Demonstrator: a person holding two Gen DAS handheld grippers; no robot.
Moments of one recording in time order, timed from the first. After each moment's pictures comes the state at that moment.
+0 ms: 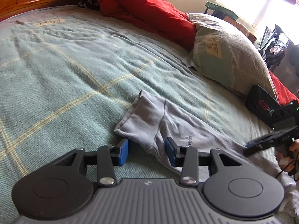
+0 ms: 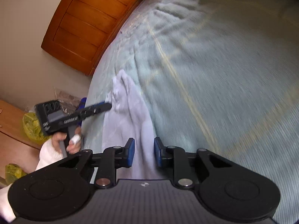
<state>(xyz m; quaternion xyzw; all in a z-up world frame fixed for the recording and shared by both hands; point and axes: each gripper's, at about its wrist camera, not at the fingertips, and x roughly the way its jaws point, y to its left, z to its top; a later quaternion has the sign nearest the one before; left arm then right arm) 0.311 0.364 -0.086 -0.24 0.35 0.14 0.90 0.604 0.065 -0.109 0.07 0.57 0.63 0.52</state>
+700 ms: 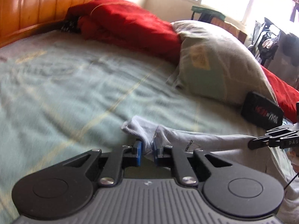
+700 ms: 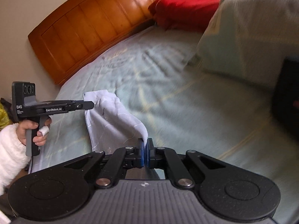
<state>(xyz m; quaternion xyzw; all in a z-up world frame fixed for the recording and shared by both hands) 0.371 0.351 -0.044 -0.17 0.31 0.13 0.93 0.591 0.037 -0.038 -0.02 0.41 0.58 0.70</state>
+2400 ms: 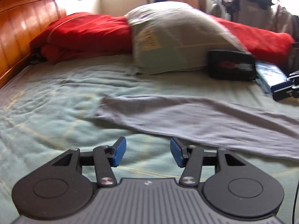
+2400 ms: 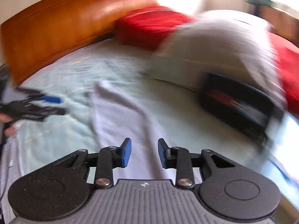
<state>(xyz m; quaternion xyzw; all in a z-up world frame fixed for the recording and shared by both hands) 0.350 0.243 -0.015 -0.01 0.37 0.05 0.93 0.495 -0.085 0.021 -0.09 0.37 0.41 0.83</state>
